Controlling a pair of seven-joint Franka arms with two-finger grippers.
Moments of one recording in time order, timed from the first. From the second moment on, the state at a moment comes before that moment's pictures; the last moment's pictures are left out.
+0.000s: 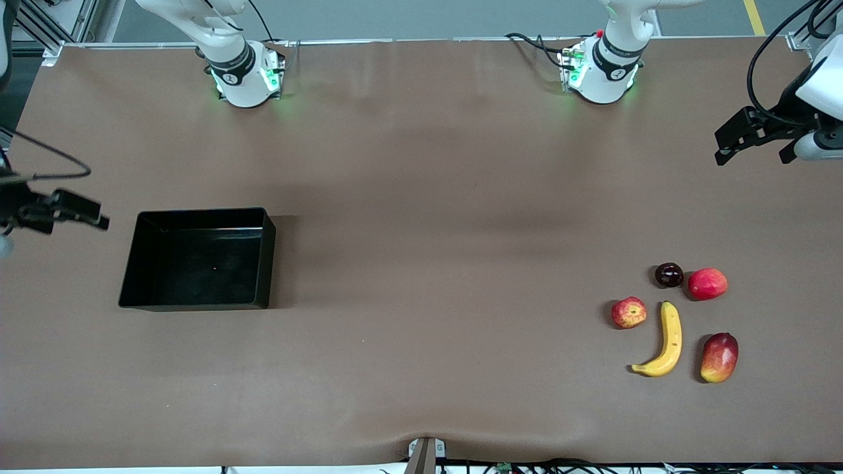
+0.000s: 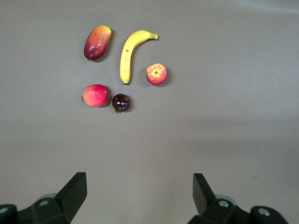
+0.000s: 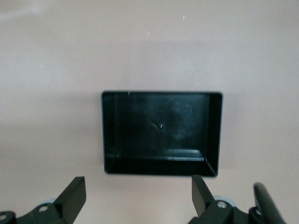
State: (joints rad) left arm 0.01 -0.09 -0.10 -1.61 0.03 1.60 -0.09; right arm -0.05 0.22 0.02 -1.29 0.06 1.45 -0.06
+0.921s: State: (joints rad) left arm 0.01 -0.08 -0.10 -1.62 0.03 1.62 -0.09; right arm -0.05 -0.06 0.02 -1.57 -0.03 1.50 -0.07
